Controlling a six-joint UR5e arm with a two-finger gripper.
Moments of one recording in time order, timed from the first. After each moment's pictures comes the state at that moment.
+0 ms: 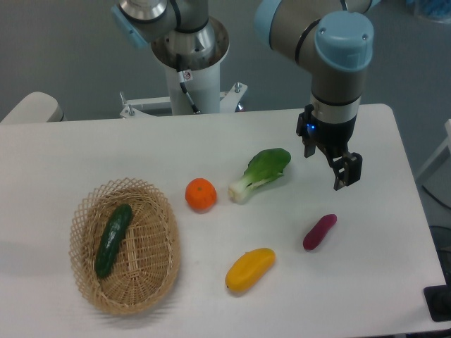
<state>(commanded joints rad) 2.66 -1.82 -1.53 -1.16 1.55 1.73</state>
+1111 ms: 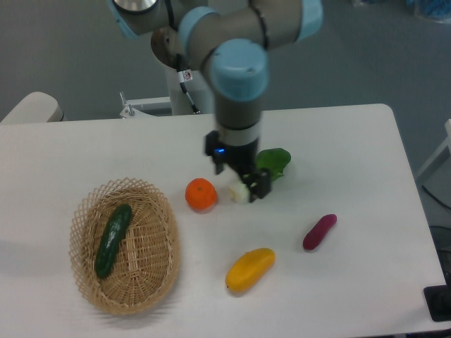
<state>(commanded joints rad) 2.28 -1.79 -1.68 -1.15 1.54 0.81</state>
